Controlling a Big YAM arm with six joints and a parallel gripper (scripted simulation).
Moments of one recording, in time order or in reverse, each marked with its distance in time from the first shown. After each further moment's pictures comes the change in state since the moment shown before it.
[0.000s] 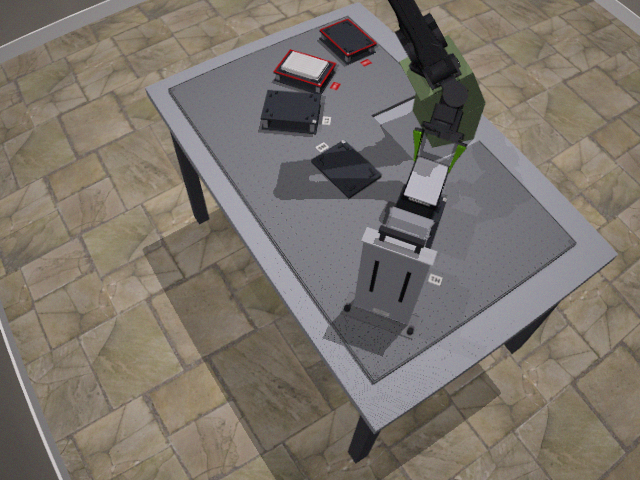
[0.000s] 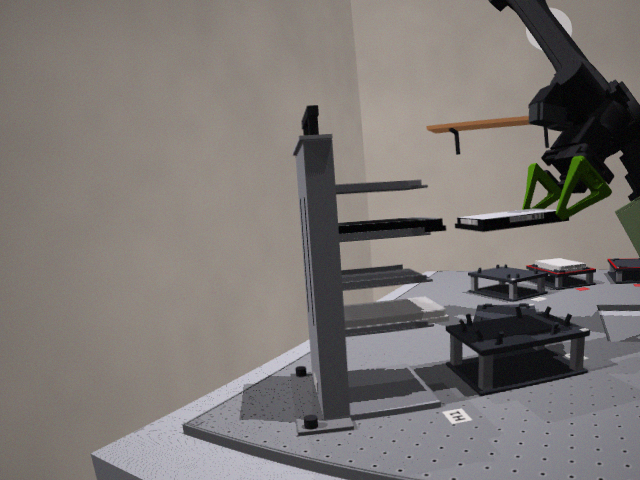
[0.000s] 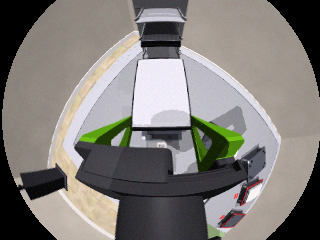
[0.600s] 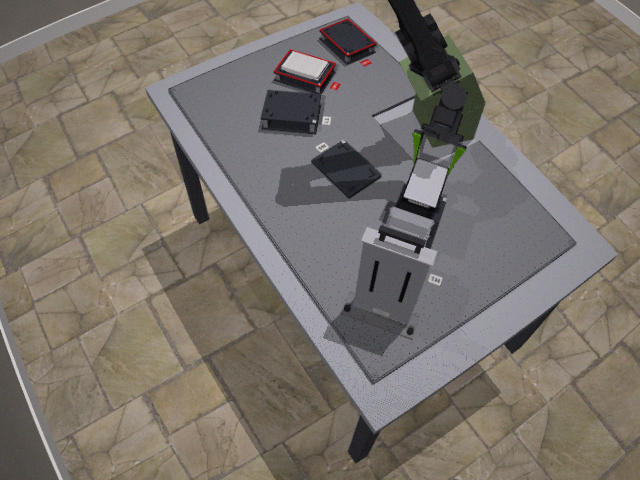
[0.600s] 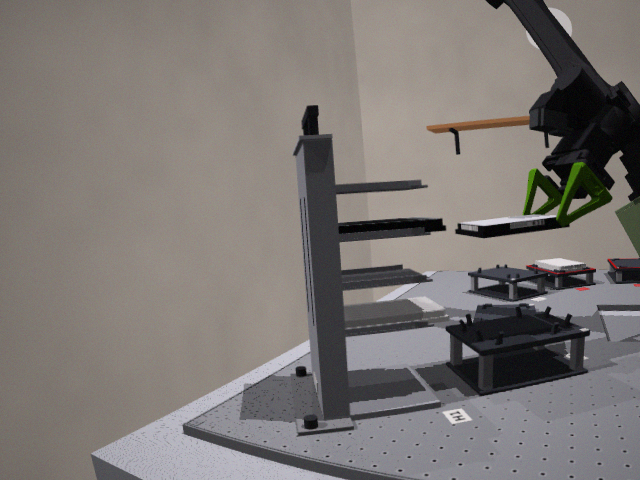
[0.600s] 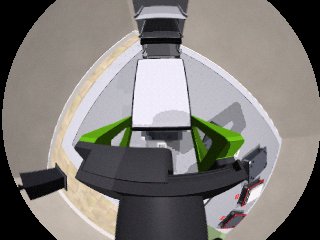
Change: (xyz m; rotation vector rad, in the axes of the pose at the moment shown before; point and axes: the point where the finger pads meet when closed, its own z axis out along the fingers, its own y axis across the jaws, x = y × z) arm 0.006 0.000 0.006 0.000 0.000 0.000
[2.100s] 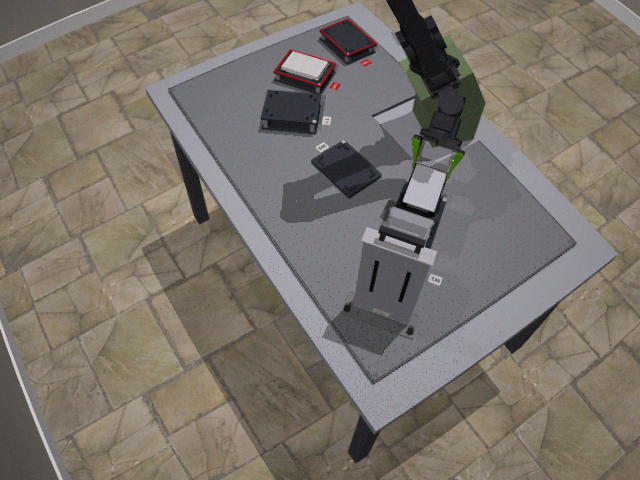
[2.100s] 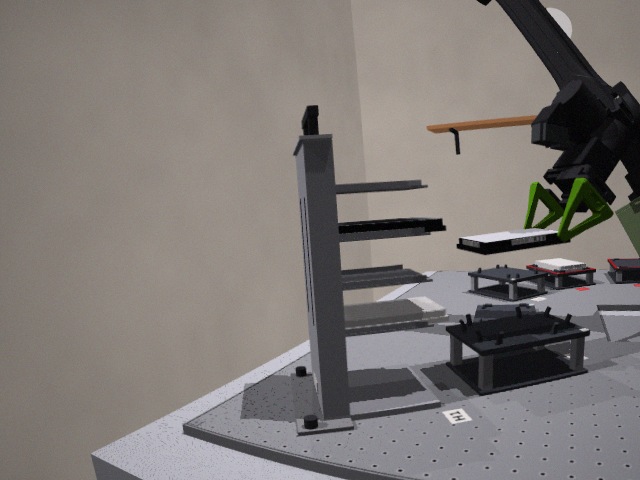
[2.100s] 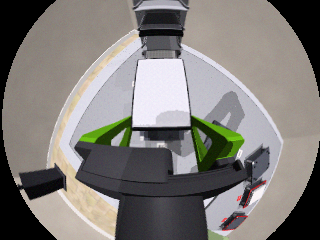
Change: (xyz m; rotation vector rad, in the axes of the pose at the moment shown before) arm 0.014 0.000 0.013 -0.001 0.000 -0.001
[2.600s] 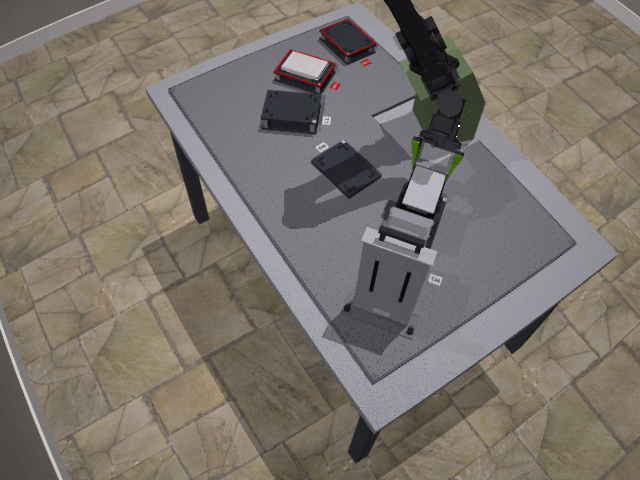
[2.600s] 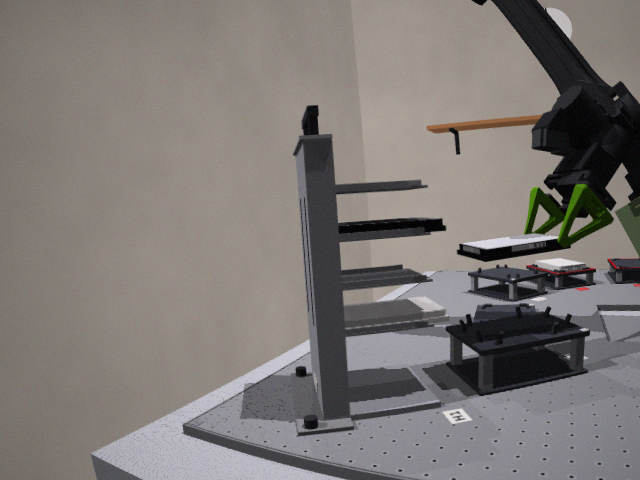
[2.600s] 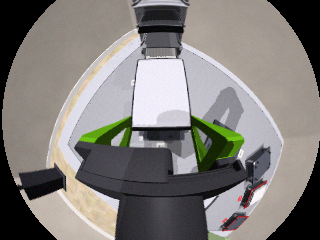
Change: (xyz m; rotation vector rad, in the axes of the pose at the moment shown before) arm 0.006 0.000 0.005 0.001 0.002 0.000
